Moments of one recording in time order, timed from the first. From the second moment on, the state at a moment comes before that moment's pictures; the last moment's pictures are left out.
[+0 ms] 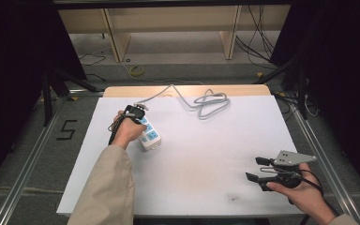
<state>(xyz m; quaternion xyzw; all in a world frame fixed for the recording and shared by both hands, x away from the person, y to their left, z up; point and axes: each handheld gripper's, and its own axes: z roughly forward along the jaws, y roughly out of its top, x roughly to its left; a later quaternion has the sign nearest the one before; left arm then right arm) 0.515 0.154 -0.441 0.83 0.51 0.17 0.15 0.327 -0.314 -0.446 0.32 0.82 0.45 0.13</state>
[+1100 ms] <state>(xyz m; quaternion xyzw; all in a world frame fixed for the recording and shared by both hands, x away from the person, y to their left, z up) 0.515 0.153 -0.441 0.83 0.51 0.18 0.15 0.327 -0.315 -0.445 0.33 0.82 0.46 0.13</state>
